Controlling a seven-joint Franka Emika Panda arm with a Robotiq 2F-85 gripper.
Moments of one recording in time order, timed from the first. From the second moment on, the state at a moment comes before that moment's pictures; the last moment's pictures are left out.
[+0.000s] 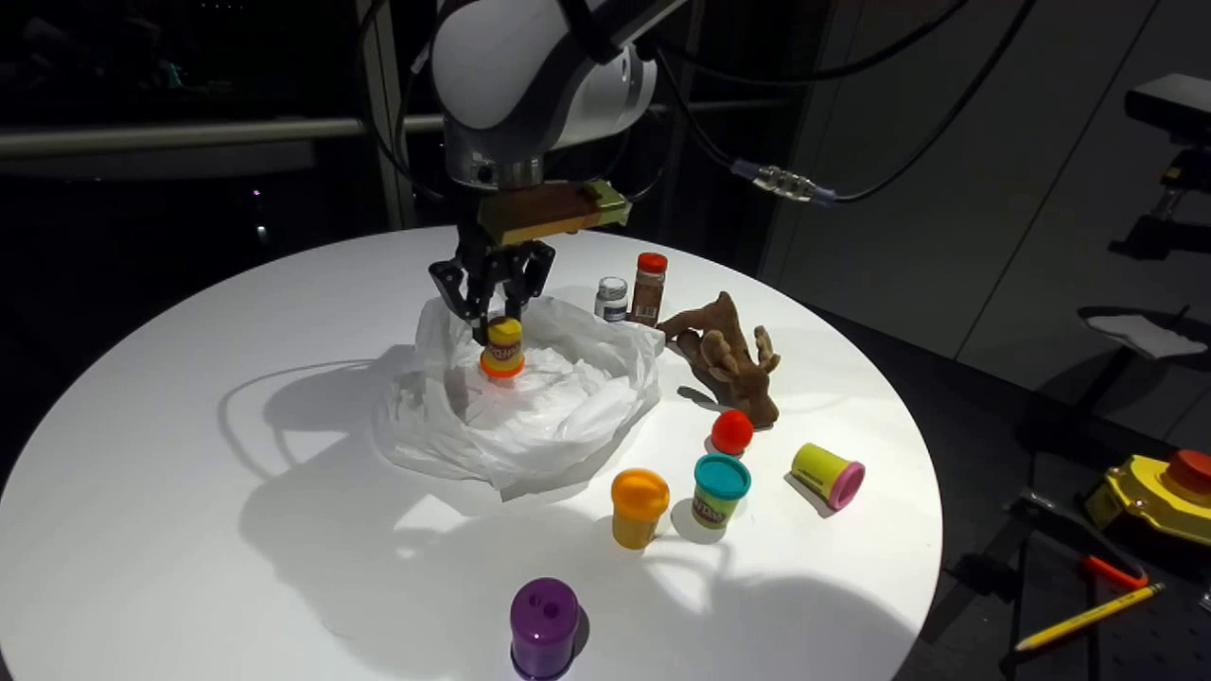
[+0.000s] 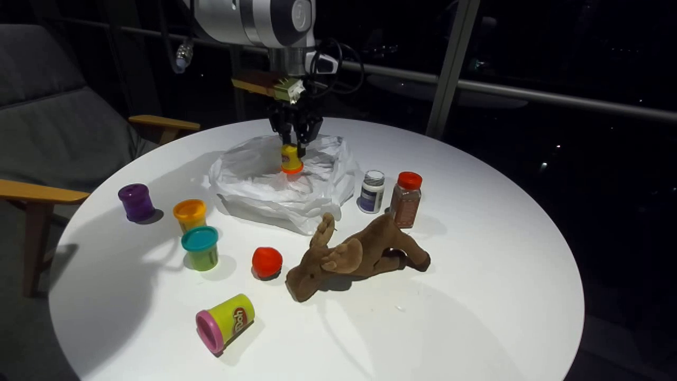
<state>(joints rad) 0.18 0.85 0.01 -1.37 -0.05 2.27 0.29</state>
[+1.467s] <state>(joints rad) 0.33 0.51 0.16 -1.93 0.02 2.34 0.37</state>
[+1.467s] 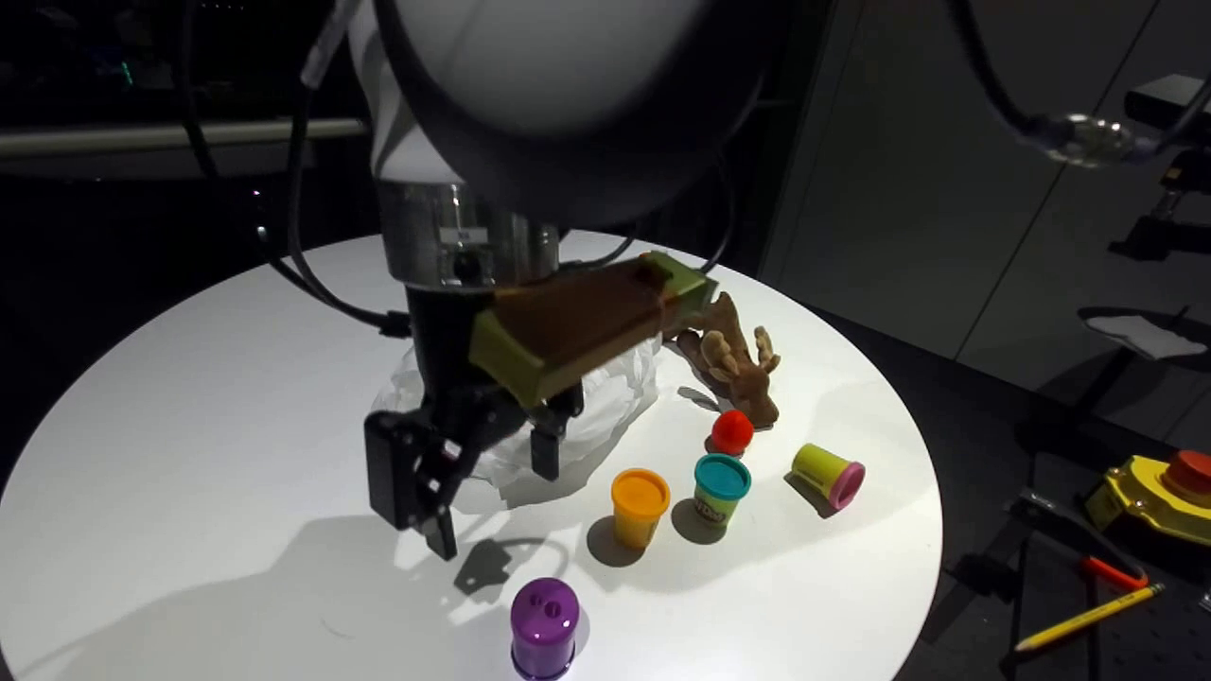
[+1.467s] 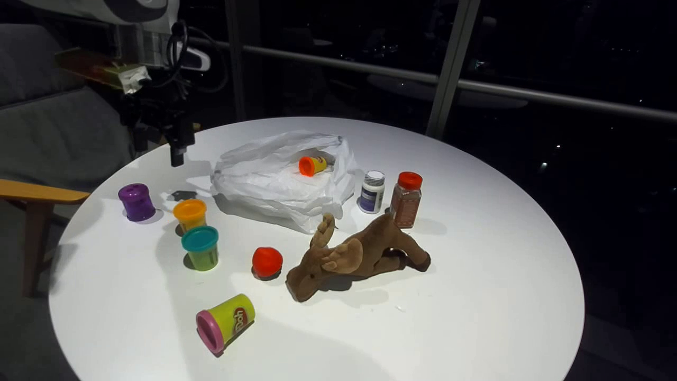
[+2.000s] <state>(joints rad) 0.35 0.52 0.17 -2.05 0.03 2.42 0.36</state>
